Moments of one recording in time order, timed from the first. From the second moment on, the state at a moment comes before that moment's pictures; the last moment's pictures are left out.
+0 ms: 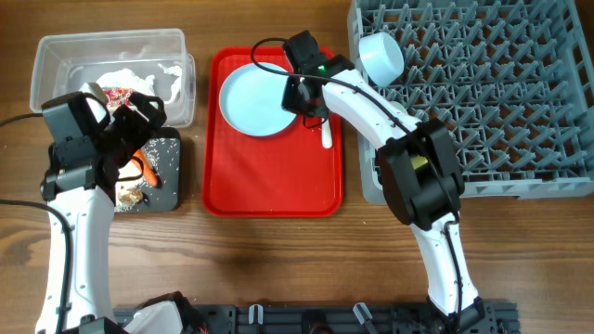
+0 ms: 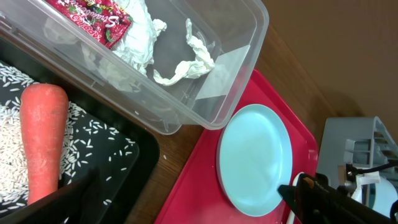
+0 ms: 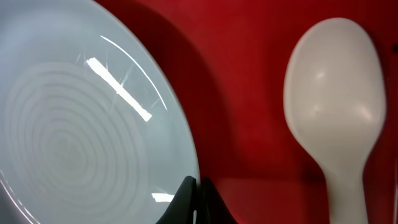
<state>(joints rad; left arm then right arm) 0.30 1.30 0.94 -0.44 0.31 -0.56 0.52 2.36 1.89 -0.75 -0.08 0.70</state>
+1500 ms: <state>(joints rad) 0.30 1.30 0.94 -0.44 0.31 -0.56 0.34 1.90 1.91 -0.96 1.20 -0.30</state>
